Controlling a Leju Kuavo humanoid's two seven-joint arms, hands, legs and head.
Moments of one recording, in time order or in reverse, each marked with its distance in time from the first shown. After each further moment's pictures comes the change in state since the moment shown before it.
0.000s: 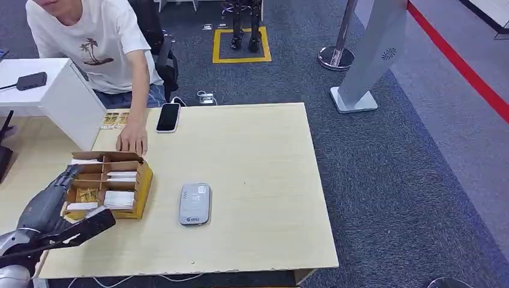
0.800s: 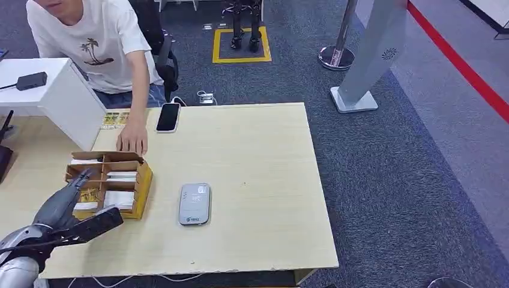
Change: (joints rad) left arm -0.046 0.009 -0.072 0.077 0.100 -0.043 0.003; right arm -0.010 0.000 0.011 0.000 0.016 0.002 0.011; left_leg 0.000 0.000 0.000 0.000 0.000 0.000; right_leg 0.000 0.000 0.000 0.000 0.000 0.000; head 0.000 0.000
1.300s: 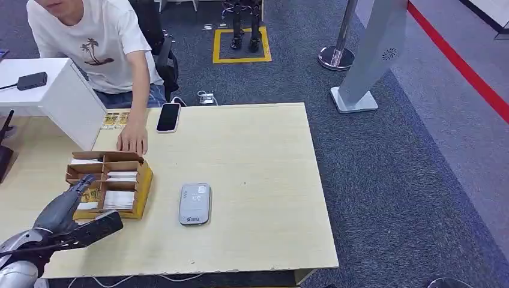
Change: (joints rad) left arm 0.015 0.018 -0.018 -0.004 0.019 0.003 0.018; right arm 0.000 0.000 0.000 0.000 0.002 0.000 0.000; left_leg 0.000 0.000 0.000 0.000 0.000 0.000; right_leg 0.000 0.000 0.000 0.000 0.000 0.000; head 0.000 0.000
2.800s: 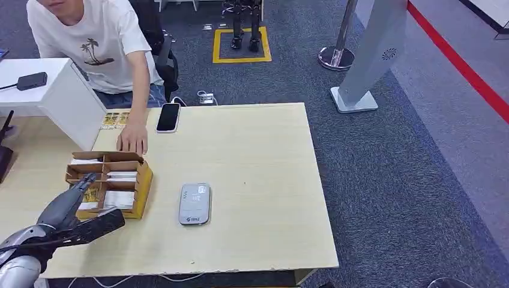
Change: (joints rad) left arm -0.045 0.003 -0.036 0.041 0.007 -0.011 0.012; right arm -0.013 0.006 0.000 -0.003 0.054 0.018 0.020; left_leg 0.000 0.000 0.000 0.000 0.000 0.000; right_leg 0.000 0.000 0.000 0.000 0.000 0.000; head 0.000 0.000
